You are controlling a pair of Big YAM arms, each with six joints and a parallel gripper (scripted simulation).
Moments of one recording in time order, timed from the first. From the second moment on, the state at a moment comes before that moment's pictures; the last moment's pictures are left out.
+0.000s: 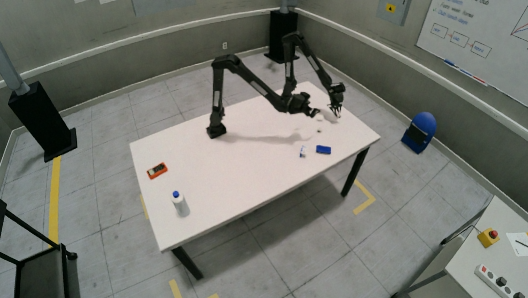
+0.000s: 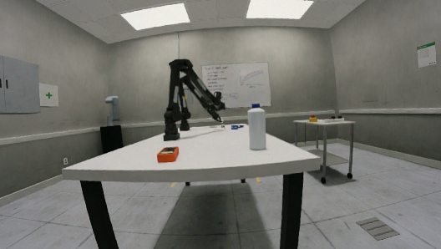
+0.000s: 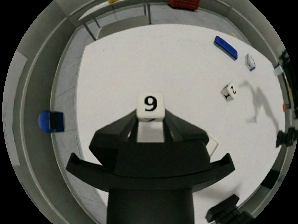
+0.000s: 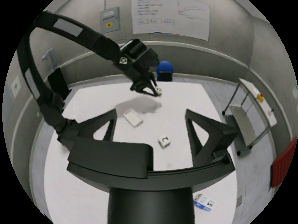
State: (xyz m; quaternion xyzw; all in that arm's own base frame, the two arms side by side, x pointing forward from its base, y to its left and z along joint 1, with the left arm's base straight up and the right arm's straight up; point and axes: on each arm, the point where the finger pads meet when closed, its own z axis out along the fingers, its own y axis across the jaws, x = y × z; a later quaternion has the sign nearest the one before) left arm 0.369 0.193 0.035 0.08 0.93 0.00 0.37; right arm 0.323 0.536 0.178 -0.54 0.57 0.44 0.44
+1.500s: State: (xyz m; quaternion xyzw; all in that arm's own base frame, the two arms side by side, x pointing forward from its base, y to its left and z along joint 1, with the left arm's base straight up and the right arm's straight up) left arm 0.371 0.195 0.018 0.41 0.89 0.12 -0.16; right arm 0.254 0.555 0.250 -0.46 0.70 0.30 0.46
